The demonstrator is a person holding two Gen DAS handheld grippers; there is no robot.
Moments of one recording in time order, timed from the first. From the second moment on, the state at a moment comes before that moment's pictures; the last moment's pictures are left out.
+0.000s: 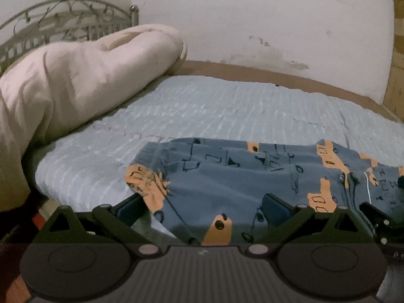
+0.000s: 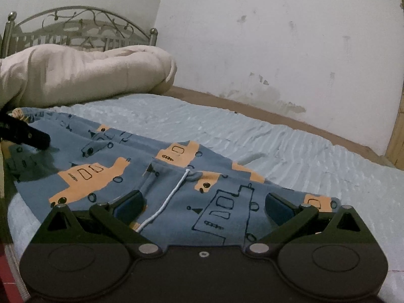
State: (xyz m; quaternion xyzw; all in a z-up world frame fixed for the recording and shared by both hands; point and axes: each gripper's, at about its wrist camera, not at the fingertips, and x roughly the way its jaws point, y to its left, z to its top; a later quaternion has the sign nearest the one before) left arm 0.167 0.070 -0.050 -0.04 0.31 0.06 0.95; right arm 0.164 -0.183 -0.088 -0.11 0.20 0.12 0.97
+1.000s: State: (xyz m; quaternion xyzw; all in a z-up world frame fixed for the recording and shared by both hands) left arm 0.179 0.118 -0.048 -0.13 0.32 0.09 0.93; right arm 0.159 -0.180 -0.089 -0.11 0.19 0.11 0.97
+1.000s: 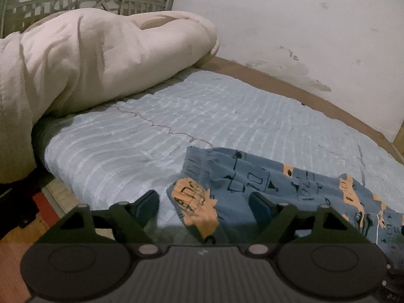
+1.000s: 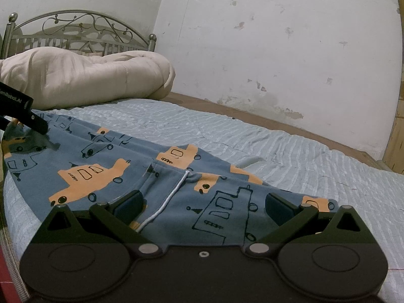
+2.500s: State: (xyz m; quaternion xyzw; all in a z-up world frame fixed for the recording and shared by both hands) left arm 0.158 0.087 0.001 -0.14 0.24 0.08 0.96; right arm 0.157 -0.174 -0.089 -0.12 0.17 0.11 0.97
